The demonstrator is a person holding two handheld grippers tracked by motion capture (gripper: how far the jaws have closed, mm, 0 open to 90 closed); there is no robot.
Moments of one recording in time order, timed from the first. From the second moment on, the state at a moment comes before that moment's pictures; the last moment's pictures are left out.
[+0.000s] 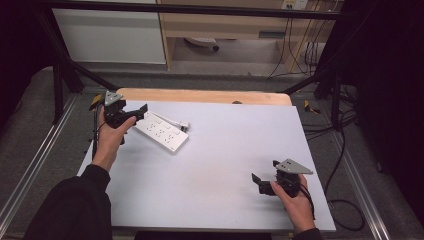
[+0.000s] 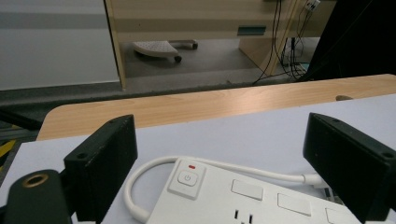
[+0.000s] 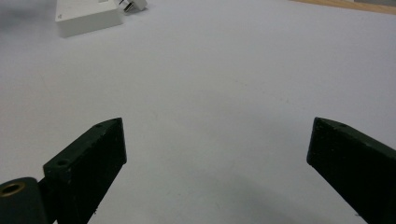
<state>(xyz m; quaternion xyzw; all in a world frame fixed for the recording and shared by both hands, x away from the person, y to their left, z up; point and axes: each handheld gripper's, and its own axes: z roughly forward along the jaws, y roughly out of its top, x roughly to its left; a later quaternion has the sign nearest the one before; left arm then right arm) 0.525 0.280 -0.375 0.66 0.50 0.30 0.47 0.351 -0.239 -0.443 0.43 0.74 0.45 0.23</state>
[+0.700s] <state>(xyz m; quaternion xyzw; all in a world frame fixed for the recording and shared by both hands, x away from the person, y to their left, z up) 0.542 0.282 -0.393 0.66 0.52 0.30 0.45 0.352 -0.240 -0.443 0.43 0.74 0.46 0.23</state>
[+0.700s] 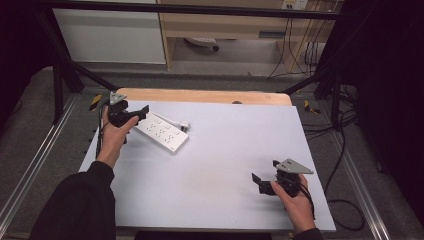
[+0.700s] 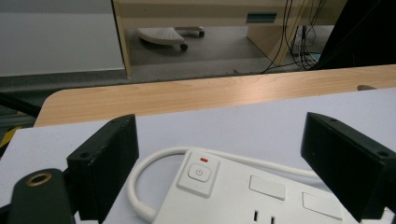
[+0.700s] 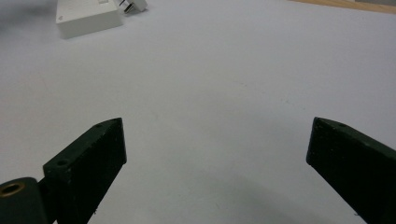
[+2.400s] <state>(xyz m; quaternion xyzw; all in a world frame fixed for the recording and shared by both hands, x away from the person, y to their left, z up) 0.570 0.283 -0.428 0.69 0.52 0.26 0.43 0.351 -0.241 -0.443 0.44 0.74 0.45 0.23</state>
